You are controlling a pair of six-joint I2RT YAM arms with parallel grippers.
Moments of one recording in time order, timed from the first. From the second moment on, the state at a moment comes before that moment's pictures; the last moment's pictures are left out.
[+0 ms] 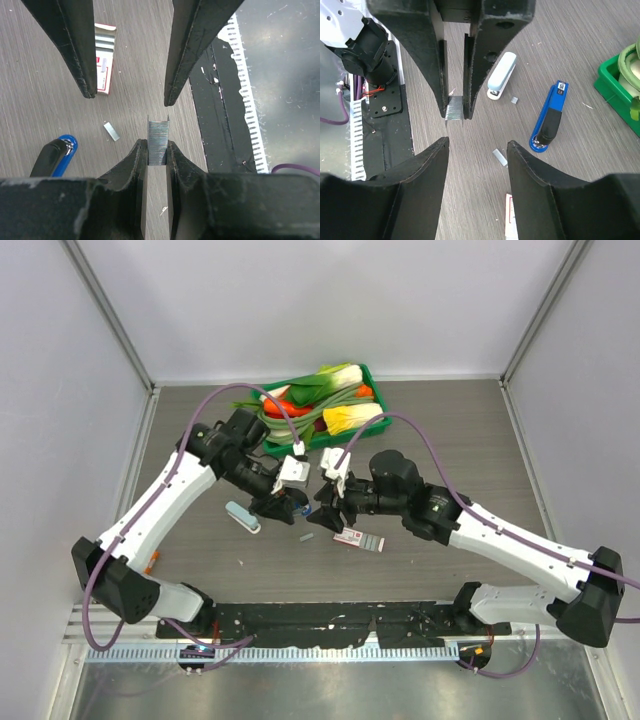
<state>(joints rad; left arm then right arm) -0.53 1.40 1.44 -1.32 0.89 1.03 0.93 1.16 1.01 -0.19 -0.37 -0.10</state>
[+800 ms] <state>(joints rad) -0.54 1.41 1.44 -1.33 0.90 0.97 1.01 1.19 1.06 -0.17 -0.34 -0.11</state>
